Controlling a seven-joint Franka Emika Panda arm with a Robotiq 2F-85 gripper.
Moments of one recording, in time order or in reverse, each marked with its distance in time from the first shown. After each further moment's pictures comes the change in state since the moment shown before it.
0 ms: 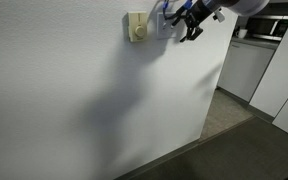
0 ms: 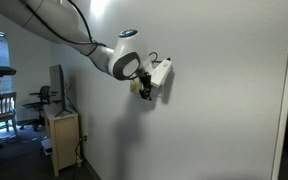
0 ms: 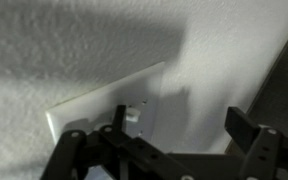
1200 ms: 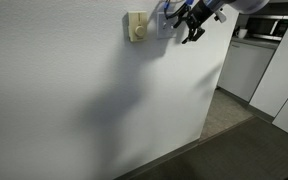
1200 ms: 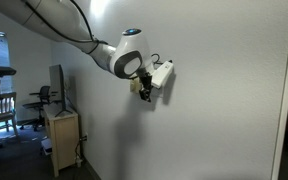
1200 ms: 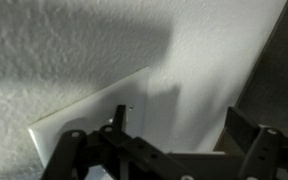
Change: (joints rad) arm -0.001 -0.007 -0.016 0.013 0.011 -0.090 0.009
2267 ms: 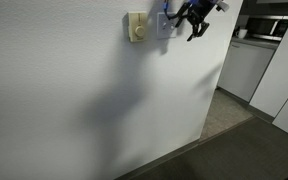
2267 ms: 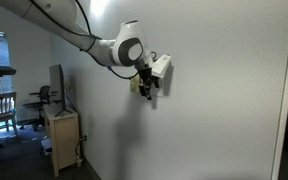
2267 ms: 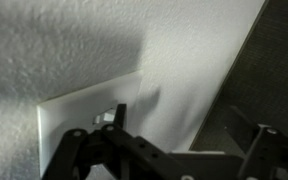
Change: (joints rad) arm -0.071 -0.006 0.073 0.085 -0.287 -0.194 0.112
